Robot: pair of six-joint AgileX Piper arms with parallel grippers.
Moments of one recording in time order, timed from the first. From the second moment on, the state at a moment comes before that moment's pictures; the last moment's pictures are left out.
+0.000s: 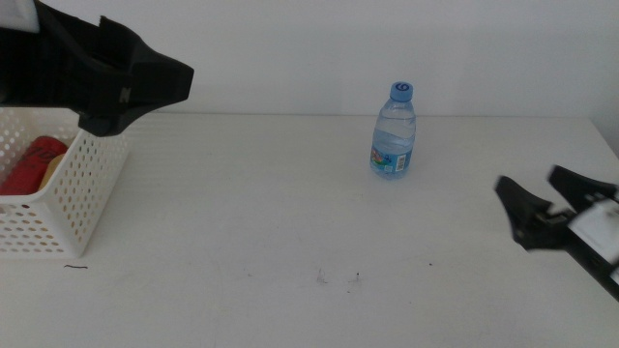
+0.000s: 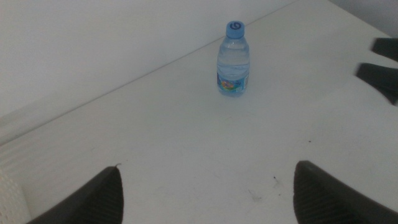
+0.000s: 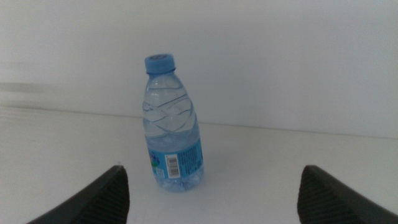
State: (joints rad) left arm -0.44 0.98 -1.24 -0.17 0.91 0.21; right arm 0.01 1.61 -0.29 -0.37 -1.18 0.22
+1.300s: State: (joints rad) left arm -0.44 0.98 -1.24 -0.17 0.90 0.21; right arm 0.36 2.23 -1.27 -0.23 -0.70 0.24
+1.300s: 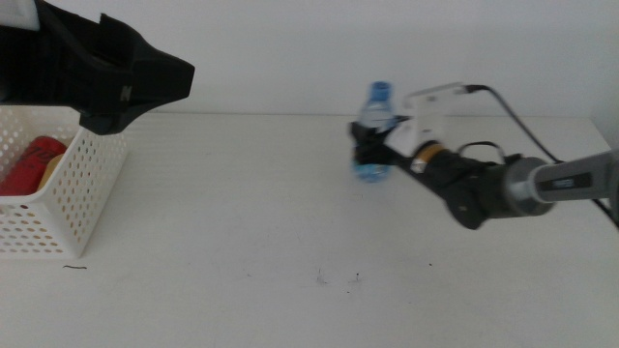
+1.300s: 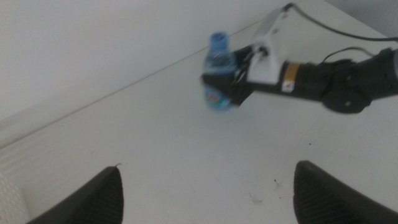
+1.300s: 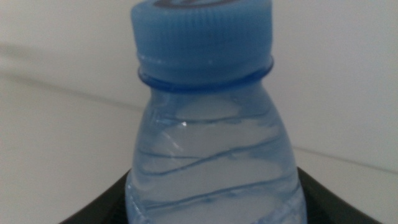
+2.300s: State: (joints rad) left arm -0.44 0.98 -1.24 -0.17 0.89 0.21; right arm 0.64 2.23 -1.45 -0.25 -0.30 0.24
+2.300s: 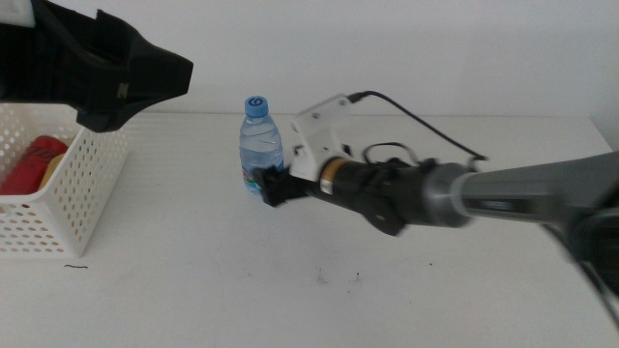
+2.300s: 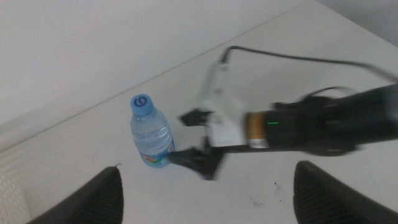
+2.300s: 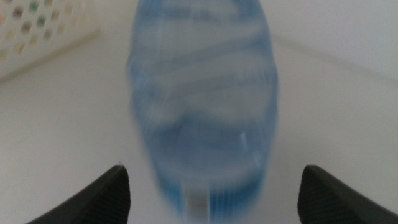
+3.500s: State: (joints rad) left arm -0.44 0.97 -1.21 -0.11 0.86 0.21; right arm 0.65 1.14 -1.38 -0.18 0.88 0.22
